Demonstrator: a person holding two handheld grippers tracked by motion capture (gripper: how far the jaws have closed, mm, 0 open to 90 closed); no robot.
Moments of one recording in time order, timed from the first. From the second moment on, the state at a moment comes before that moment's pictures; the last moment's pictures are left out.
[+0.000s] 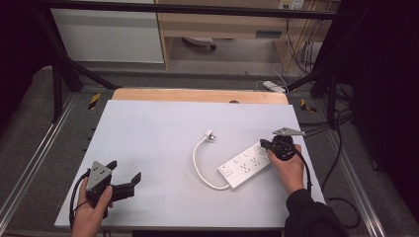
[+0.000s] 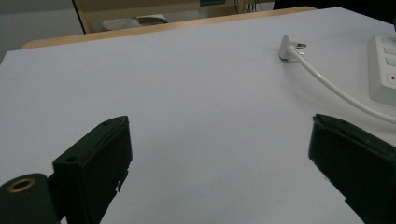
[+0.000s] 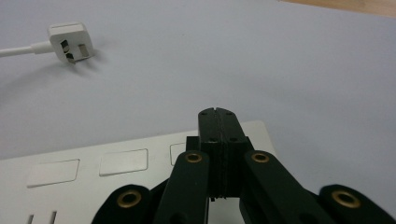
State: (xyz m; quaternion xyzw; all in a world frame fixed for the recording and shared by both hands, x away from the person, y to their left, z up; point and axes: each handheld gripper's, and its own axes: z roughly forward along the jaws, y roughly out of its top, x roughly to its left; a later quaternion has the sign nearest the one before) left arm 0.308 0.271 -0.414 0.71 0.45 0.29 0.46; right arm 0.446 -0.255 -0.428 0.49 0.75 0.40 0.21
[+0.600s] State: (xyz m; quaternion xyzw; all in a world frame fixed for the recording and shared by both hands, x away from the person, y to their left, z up) left arm 0.308 0.271 -0.414 0.71 0.45 0.29 0.46; right arm 0.450 -0.253 -0.434 0.49 0.75 0.40 0.21
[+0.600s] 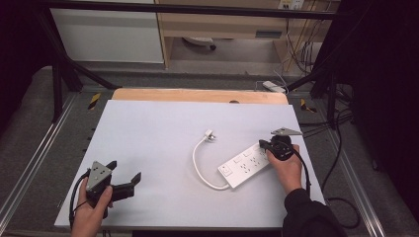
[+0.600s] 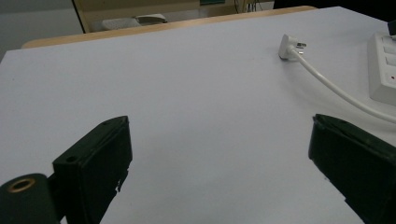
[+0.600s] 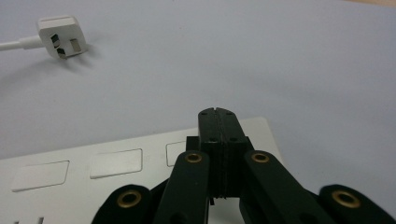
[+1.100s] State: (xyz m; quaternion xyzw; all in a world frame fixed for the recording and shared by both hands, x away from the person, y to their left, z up) left arm 0.308 0.271 -0.414 0.71 0.45 0.28 0.46; right arm 0.453 -0.252 -0.436 0.49 0.75 0.39 0.21
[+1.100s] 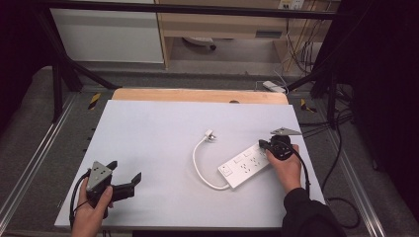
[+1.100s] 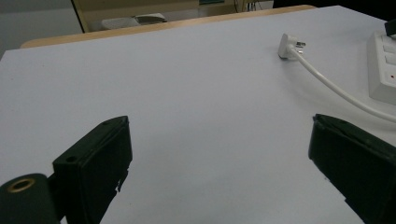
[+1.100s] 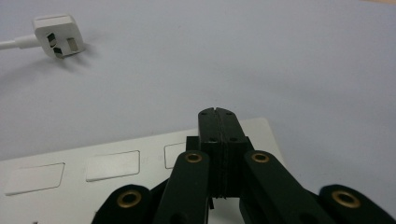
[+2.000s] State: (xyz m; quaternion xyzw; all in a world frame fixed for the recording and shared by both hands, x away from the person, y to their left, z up) left arm 0.308 0.270 -0.415 0.71 0.45 0.28 0.46; right arm 0.453 -0.253 -0.438 0.49 0.74 0.40 0.21
